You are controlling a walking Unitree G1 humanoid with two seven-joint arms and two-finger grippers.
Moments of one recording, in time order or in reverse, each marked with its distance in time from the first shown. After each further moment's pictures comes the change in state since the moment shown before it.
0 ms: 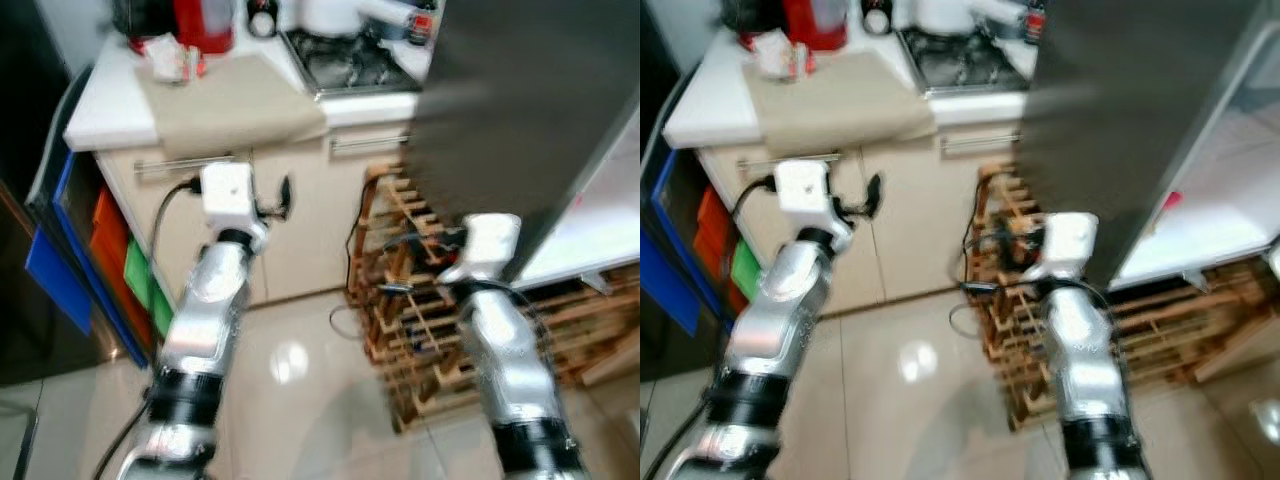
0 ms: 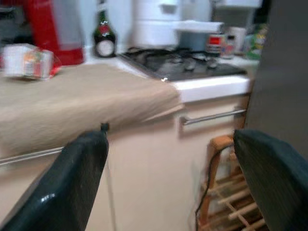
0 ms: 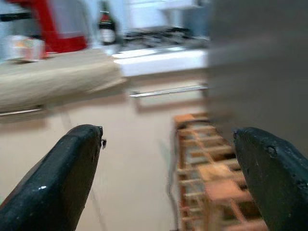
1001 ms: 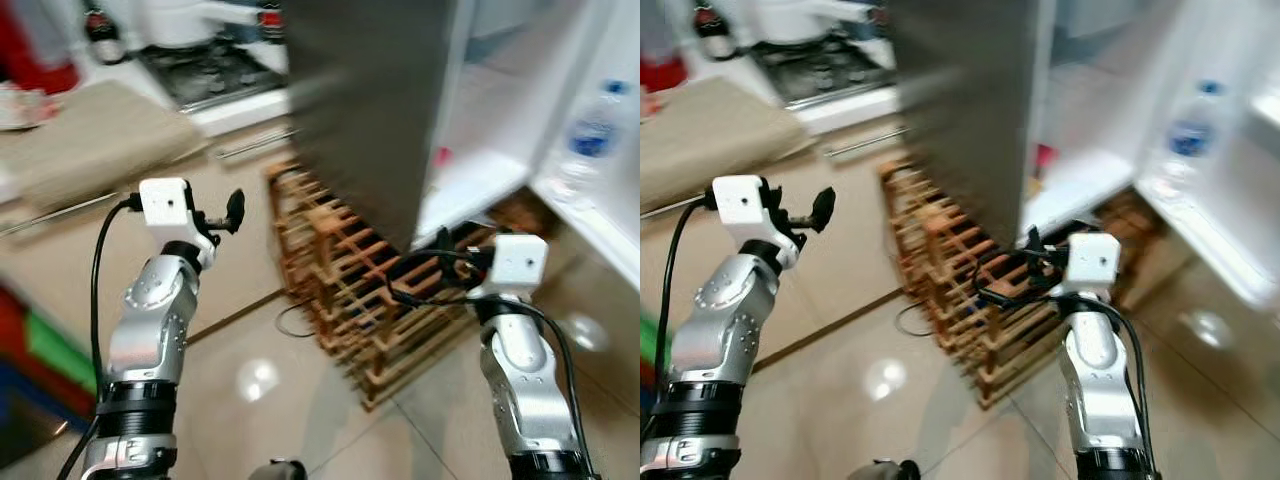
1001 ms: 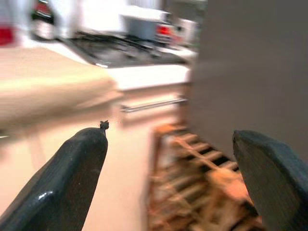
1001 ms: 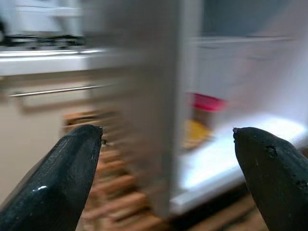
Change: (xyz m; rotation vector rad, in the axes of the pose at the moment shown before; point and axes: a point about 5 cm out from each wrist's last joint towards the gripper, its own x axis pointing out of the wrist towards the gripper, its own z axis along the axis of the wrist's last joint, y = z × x) left arm -0.015 0.044 0.001 -0.076 0.022 0.063; right arm -0.016 -0.021 0.008 -0.158 -0.064 -0.154
